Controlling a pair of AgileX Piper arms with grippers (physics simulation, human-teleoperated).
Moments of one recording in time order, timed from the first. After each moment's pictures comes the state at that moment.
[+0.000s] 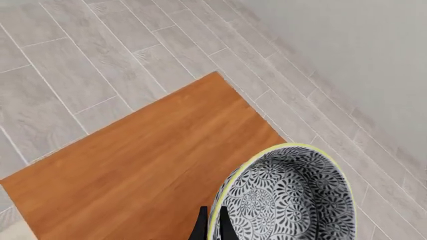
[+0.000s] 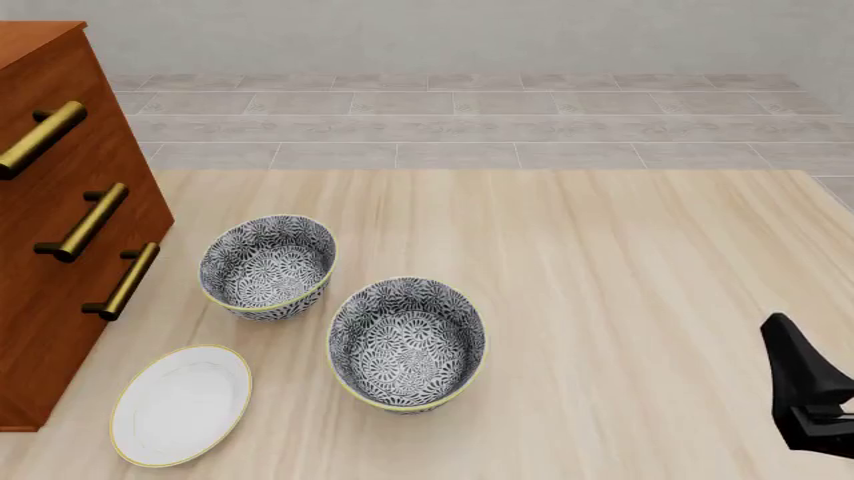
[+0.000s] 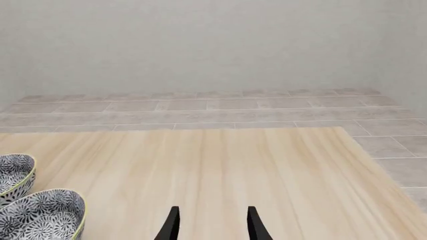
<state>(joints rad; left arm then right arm) 0.58 1.31 -1.53 0.72 -0.42 0.01 0.07 -0.04 0.03 0.03</state>
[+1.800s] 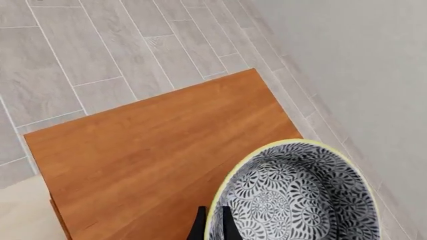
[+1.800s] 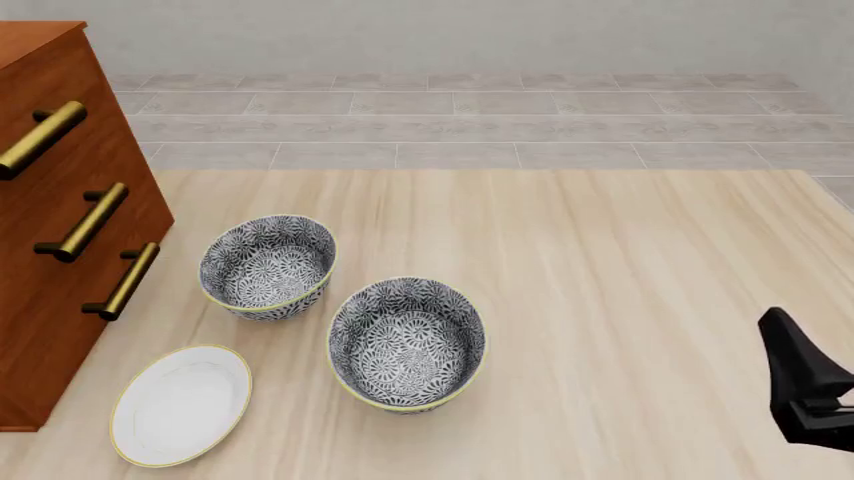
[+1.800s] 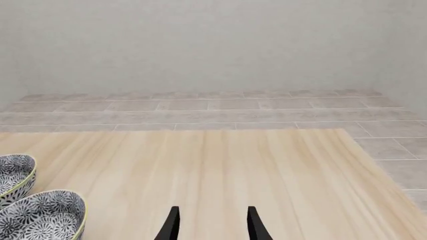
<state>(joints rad) 0.67 1.26 -1.29 0.55 -0.54 0.02 0.11 -0.04 -0.01 0.02</state>
